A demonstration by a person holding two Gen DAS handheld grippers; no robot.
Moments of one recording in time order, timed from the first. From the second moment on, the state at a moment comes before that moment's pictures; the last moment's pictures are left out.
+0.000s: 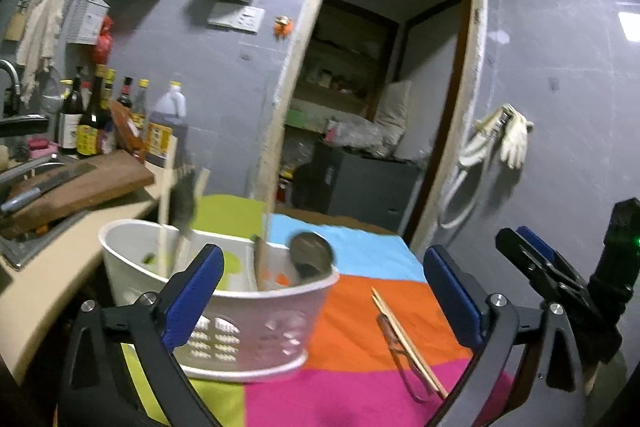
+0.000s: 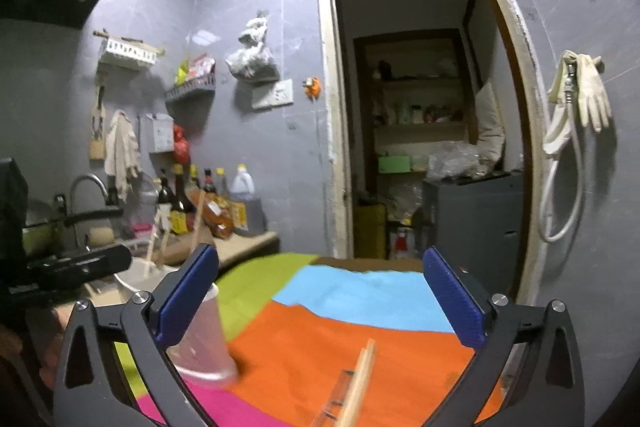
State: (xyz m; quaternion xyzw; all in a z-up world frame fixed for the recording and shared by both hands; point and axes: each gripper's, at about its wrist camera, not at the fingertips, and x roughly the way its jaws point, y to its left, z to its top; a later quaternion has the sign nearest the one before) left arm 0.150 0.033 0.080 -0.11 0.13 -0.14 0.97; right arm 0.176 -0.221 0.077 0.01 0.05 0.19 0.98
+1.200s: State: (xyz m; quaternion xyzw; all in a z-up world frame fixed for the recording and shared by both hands) left arm 0.213 -0.072 -0.009 -0.01 0.40 -0.15 0.90; right arm 0.264 -0.247 -0.033 -0.04 0.40 0.24 0.88
